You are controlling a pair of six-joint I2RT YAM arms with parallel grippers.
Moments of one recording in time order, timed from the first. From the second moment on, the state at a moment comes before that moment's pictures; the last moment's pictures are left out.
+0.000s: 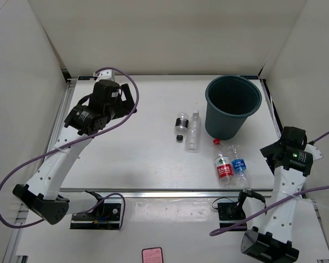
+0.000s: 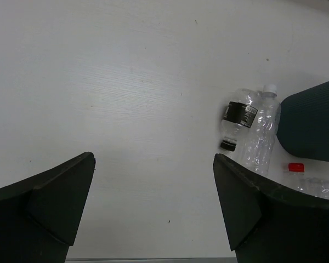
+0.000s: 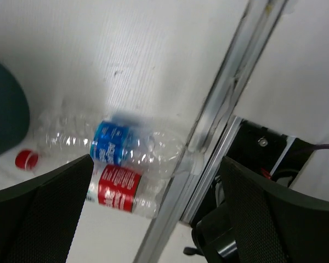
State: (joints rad) left arm -0.52 1.26 1.53 -0.89 -0.36 -0.55; right arm -0.36 0.79 1.02 -1.32 0.35 0.79
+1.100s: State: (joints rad) left arm -0.52 1.31 1.50 -0.89 -0.41 -0.56; right arm -0.19 1.41 0.95 -1.00 -0.05 0.60
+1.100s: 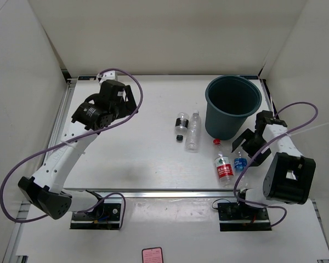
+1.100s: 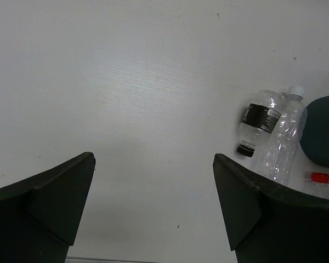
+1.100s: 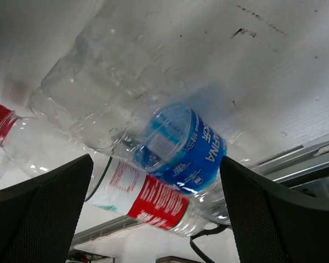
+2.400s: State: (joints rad) left arm -0.52 1.35 1.54 -0.92 -0.39 -0.58; right arm -0.14 1.26 1.92 -1.20 0.24 0.72
